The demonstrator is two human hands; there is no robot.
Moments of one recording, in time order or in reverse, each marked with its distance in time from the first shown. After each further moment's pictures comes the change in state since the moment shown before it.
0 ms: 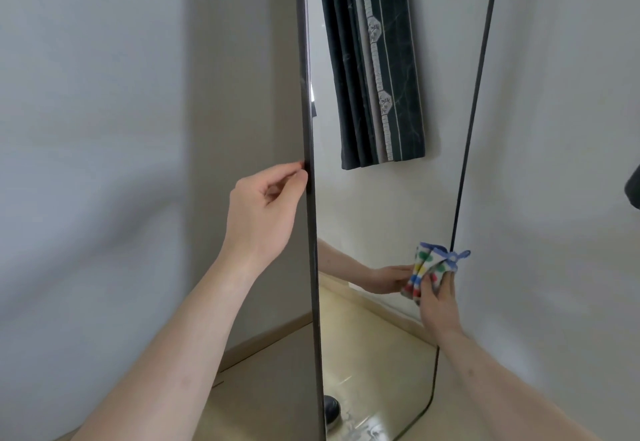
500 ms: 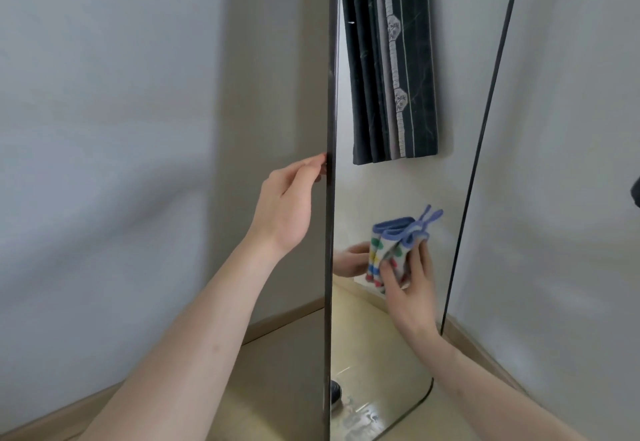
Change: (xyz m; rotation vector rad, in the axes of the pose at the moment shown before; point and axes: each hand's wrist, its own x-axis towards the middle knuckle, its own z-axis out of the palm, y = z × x) left_hand -0.013 0.001 -0.008 0.002 -0.128 -0.089; right_hand -0.095 -0.077 0.016 -0.030 -0.055 -0.377
